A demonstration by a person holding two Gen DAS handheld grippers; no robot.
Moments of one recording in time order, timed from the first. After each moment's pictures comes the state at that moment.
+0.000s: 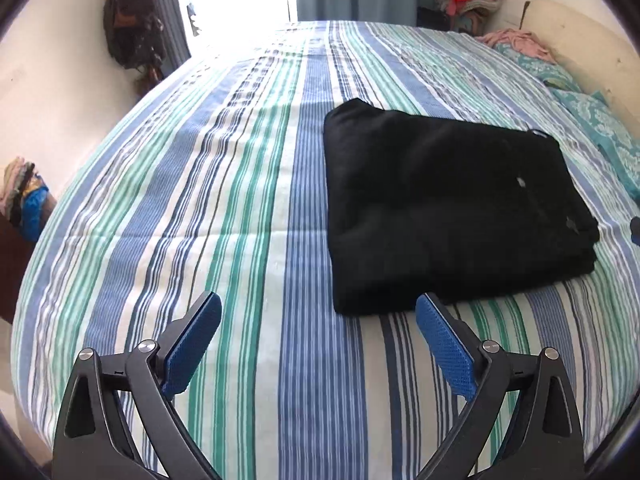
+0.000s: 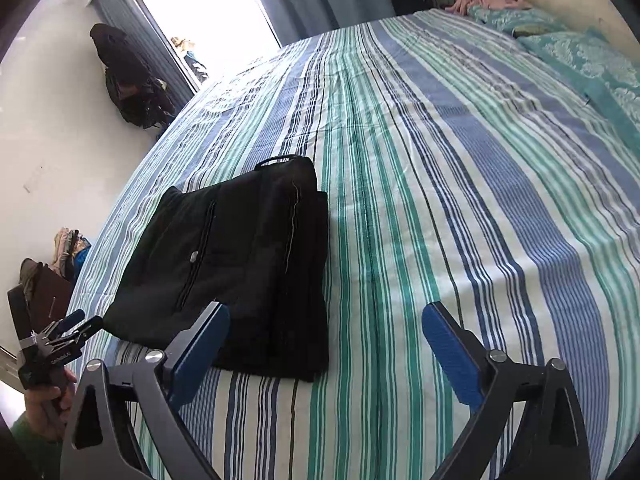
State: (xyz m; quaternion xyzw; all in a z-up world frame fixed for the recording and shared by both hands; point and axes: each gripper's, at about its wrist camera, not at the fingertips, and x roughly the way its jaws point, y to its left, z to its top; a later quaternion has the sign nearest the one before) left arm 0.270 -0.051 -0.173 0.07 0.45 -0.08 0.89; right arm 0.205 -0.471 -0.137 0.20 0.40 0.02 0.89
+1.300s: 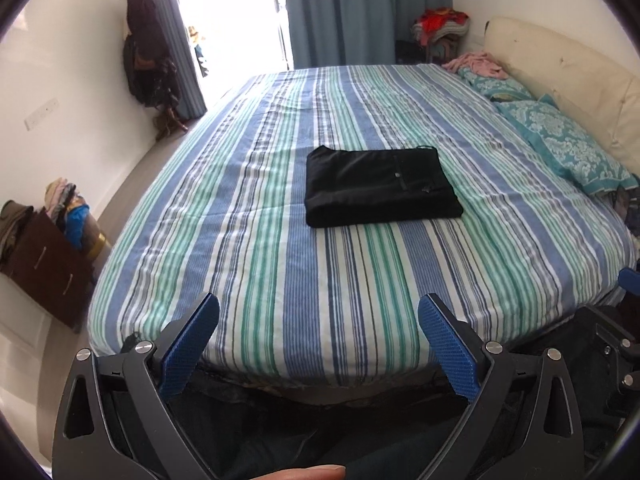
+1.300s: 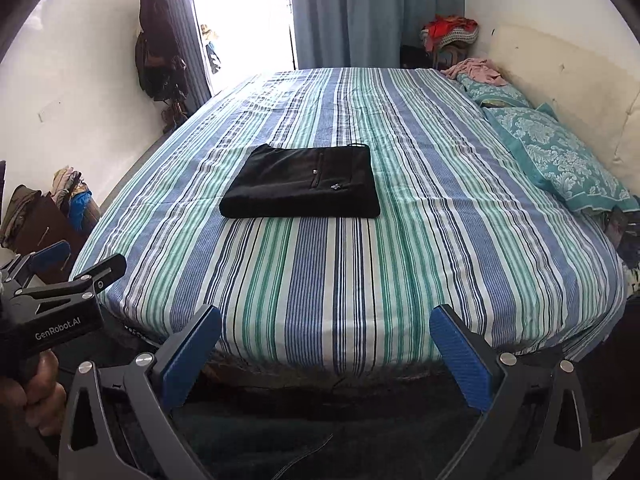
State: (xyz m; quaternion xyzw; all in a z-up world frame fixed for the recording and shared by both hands) left arm 0.025 -0.031 0.008 0.09 0.39 -0.09 0.91; right arm -0.096 -0.312 0.010 0.08 0.38 -0.03 0.92
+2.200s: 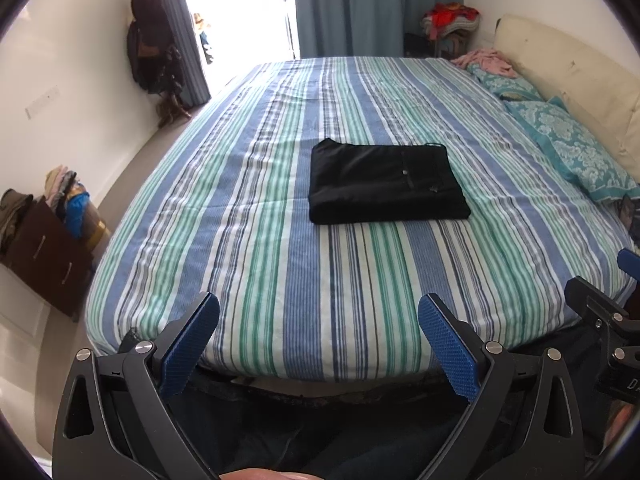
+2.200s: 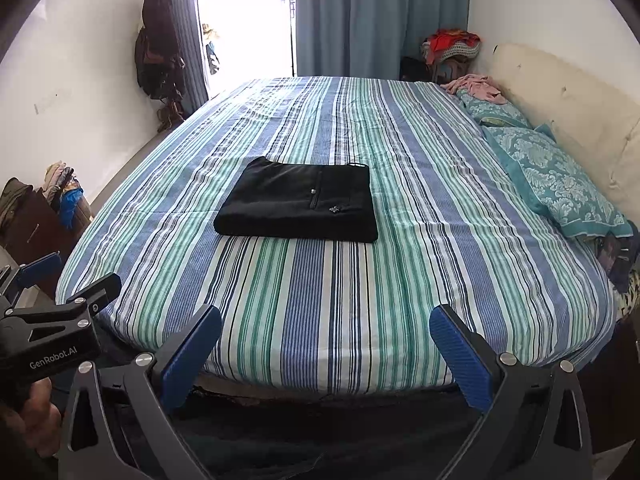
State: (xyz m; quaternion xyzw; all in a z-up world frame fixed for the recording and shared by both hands) left arm 0.046 -0.032 -0.003 0.08 0.41 -0.08 0.90; right arm -0.062 -0.303 0.023 0.06 0.38 -0.05 0.92
